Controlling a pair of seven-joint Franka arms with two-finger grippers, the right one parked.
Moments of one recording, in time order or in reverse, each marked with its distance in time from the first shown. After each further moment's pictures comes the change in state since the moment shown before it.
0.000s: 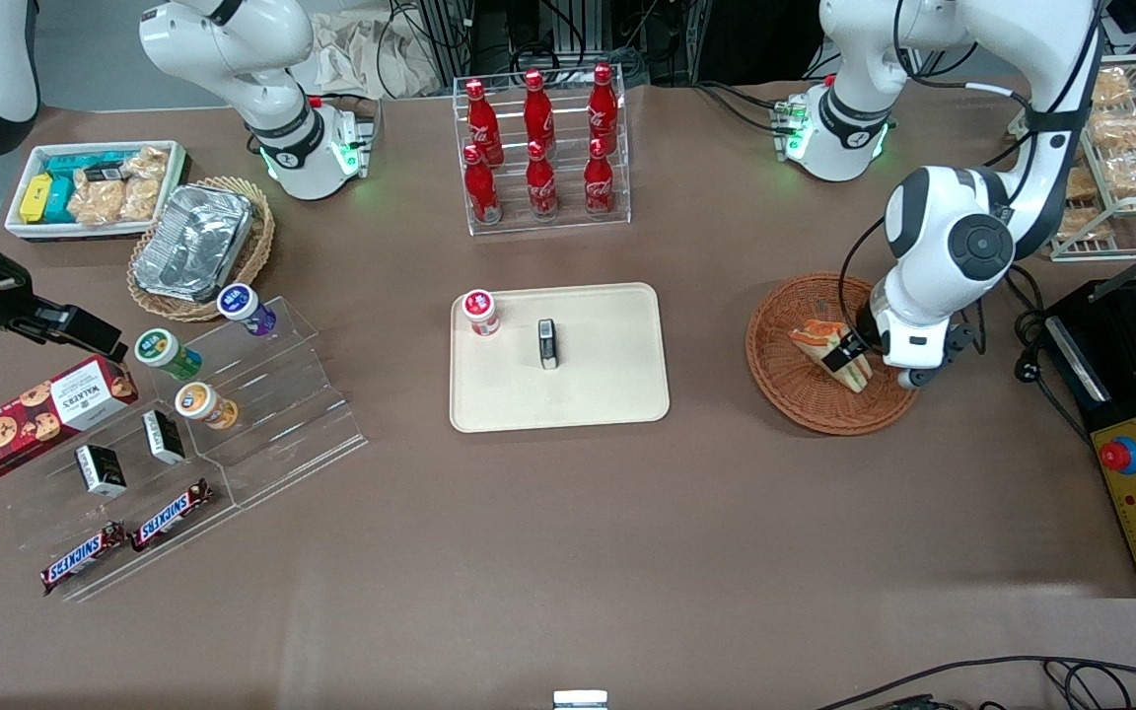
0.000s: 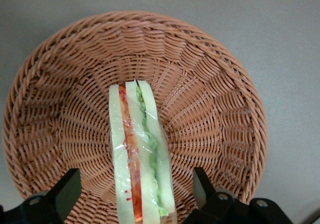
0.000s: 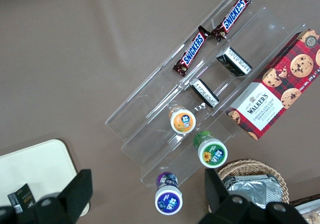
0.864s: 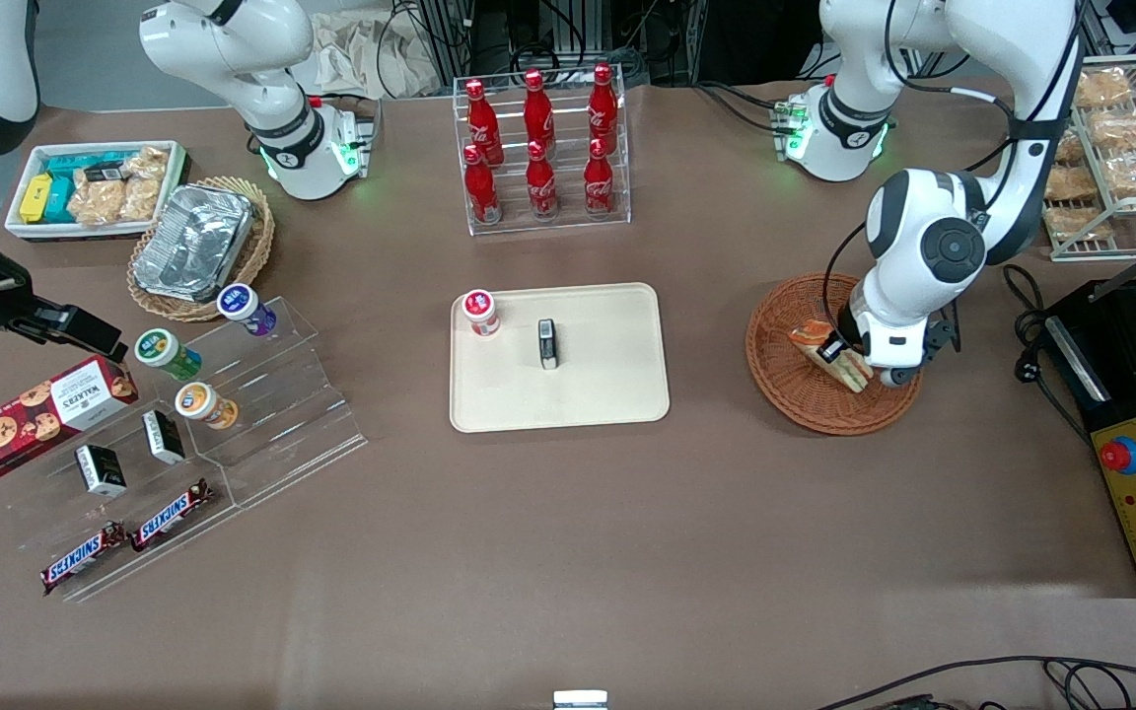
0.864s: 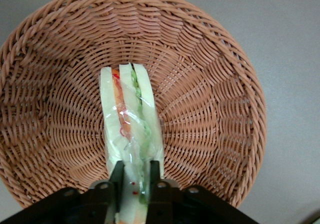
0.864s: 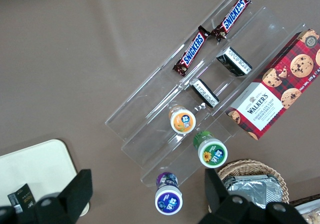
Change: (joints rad) arm -0.037 0.012 0.000 -0.004 0.002 0.008 -0.073
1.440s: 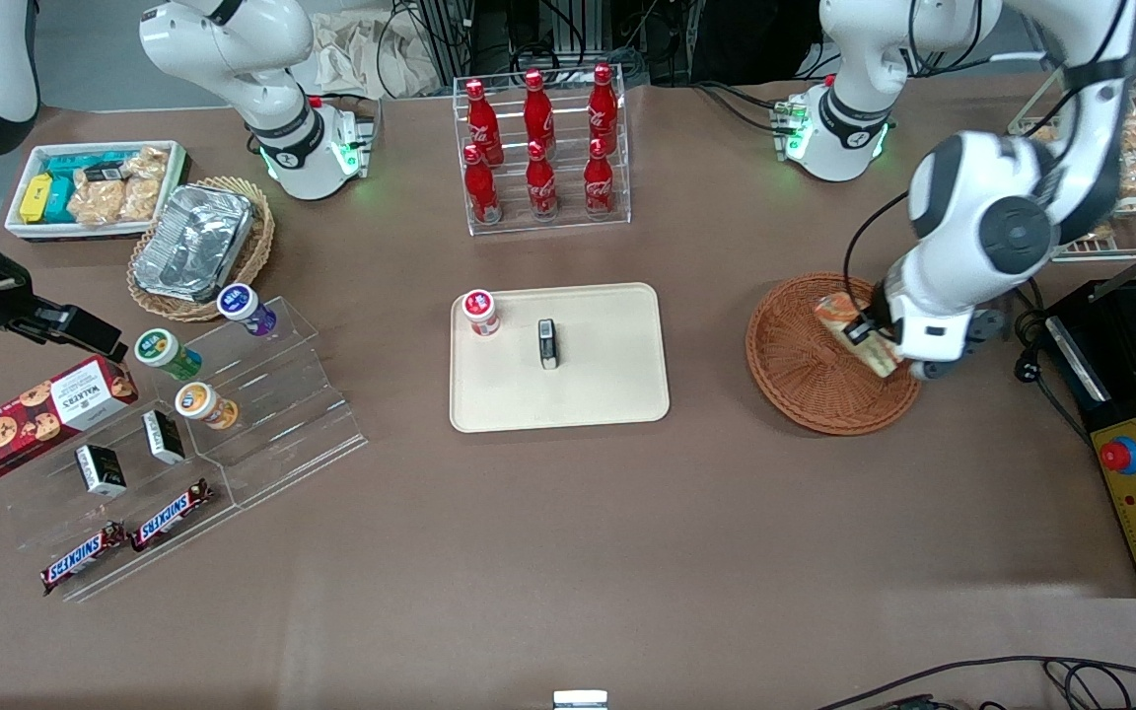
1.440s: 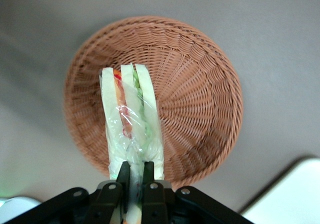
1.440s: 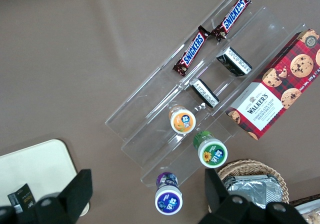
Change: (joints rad) arm 0.024 -0.091 0.007 0.302 0.019 -0.524 0.138
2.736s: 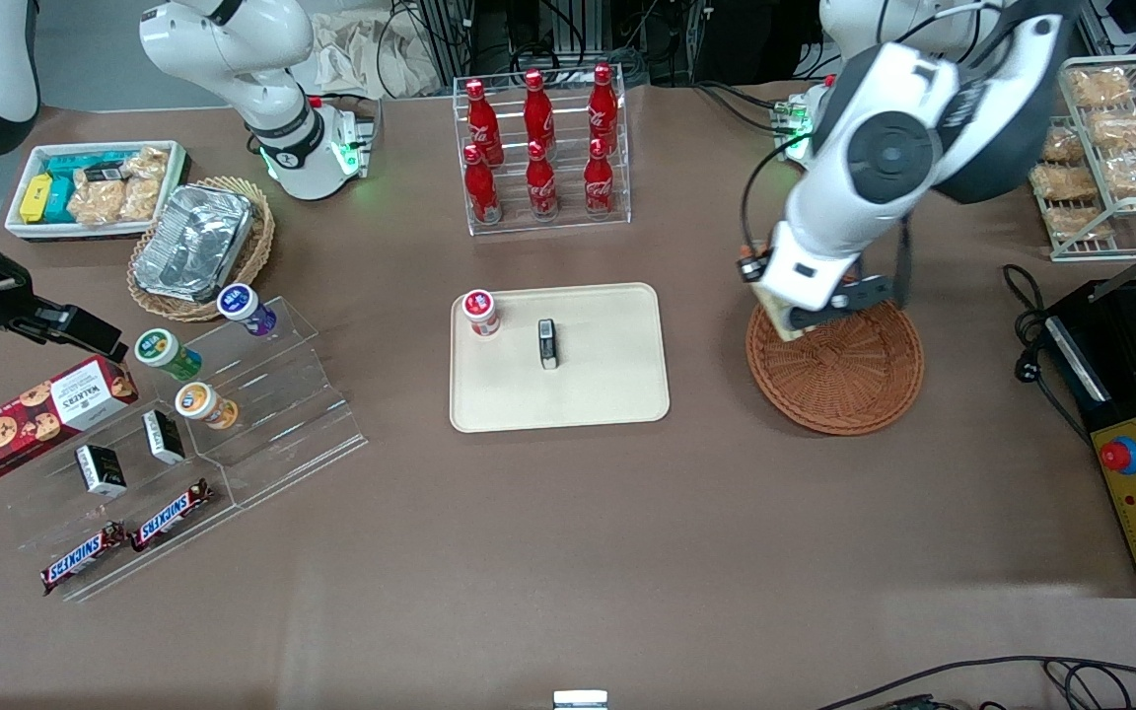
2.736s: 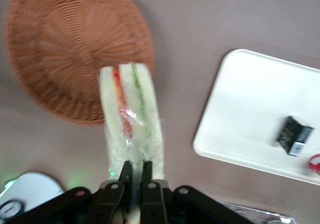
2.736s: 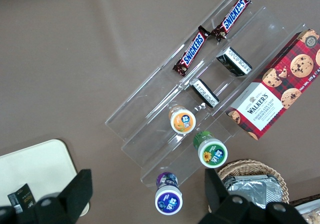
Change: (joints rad) arm -0.072 0.054 -0.253 0.210 -0.059 -0.134 0.005
